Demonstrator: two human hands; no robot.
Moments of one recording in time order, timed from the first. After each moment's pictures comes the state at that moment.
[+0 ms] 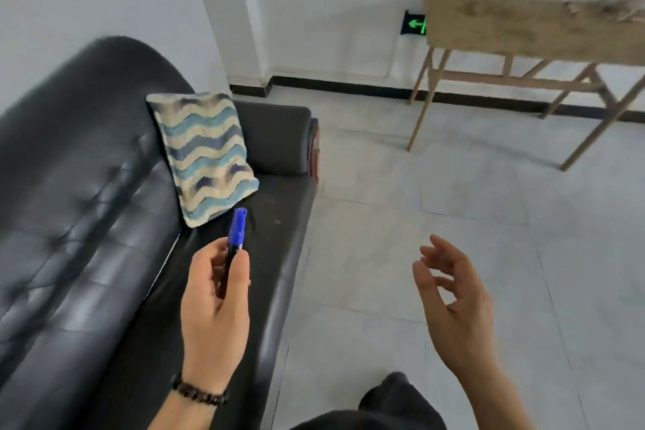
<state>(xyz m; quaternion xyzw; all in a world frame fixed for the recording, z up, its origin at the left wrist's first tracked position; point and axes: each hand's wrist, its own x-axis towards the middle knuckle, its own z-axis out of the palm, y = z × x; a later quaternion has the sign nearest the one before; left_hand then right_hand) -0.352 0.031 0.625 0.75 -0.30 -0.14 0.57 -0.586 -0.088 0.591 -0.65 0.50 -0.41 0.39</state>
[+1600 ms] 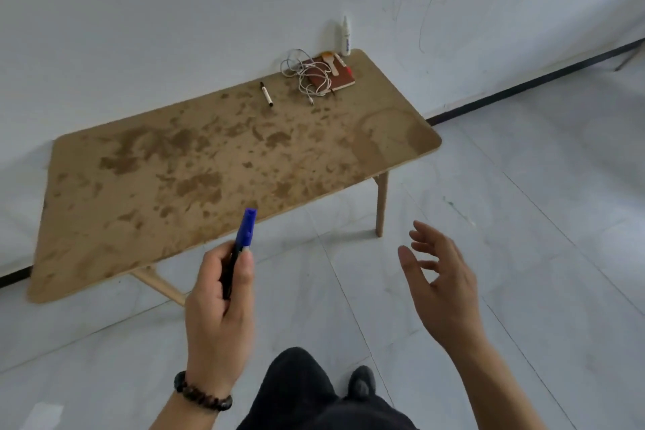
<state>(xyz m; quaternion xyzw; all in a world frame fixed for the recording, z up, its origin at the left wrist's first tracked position) -0.913 -1.145 0.642 0.63 -0.55 -0.27 0.47 -1.170 -1.147 0.577 -0.53 0.69 -0.43 0.25</state>
